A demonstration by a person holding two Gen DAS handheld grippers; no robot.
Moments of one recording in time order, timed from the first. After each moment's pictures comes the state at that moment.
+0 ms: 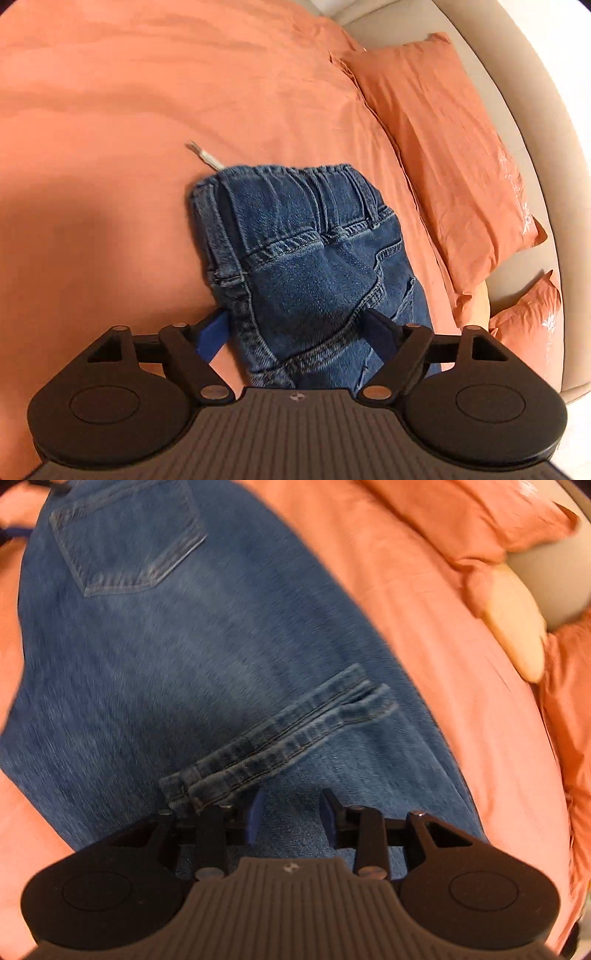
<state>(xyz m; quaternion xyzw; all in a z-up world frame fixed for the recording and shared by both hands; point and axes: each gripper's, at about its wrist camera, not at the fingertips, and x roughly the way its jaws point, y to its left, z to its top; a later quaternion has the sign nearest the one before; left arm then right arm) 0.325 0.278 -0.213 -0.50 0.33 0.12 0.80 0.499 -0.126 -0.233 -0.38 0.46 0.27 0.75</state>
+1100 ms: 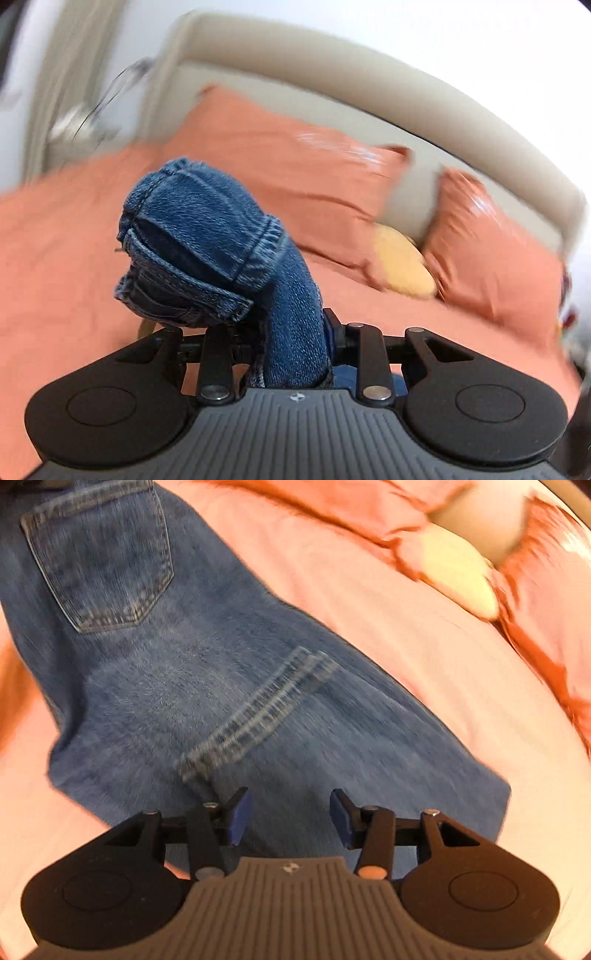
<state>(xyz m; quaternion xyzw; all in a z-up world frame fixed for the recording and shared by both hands) 0.331 0.072 -0.056 -0.15 0.23 0.03 0.96 0.472 -0.193 -0.195 -0.21 0.48 0.23 0.82</state>
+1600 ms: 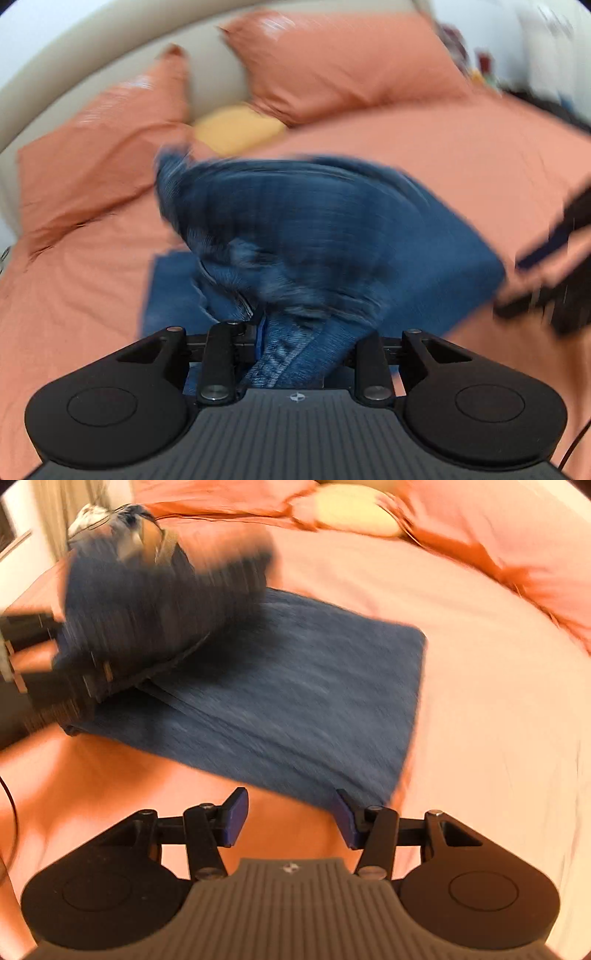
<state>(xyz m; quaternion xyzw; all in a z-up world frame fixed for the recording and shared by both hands) 0.337 -0.172 -0.152 0.18 0.36 -0.11 0.91 0.400 -0.345 -0.196 -0.08 0.50 0.18 0.84</state>
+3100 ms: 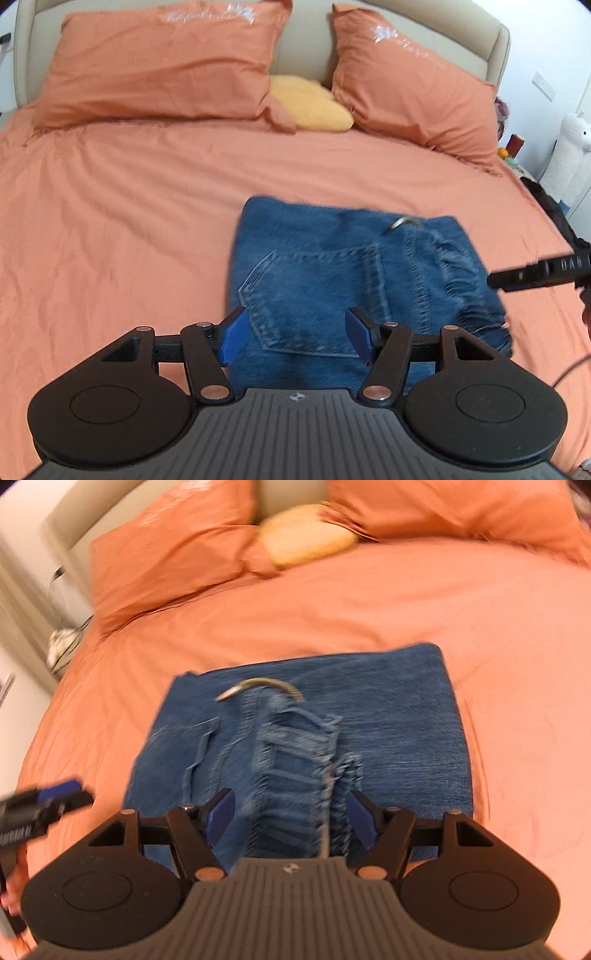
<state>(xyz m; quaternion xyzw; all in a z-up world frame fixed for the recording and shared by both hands) 0.358 0.022 -0.125 -0.04 0.42 -0.14 0.90 0.448 -0.318 -0.166 0.15 0.49 0.13 0.85</state>
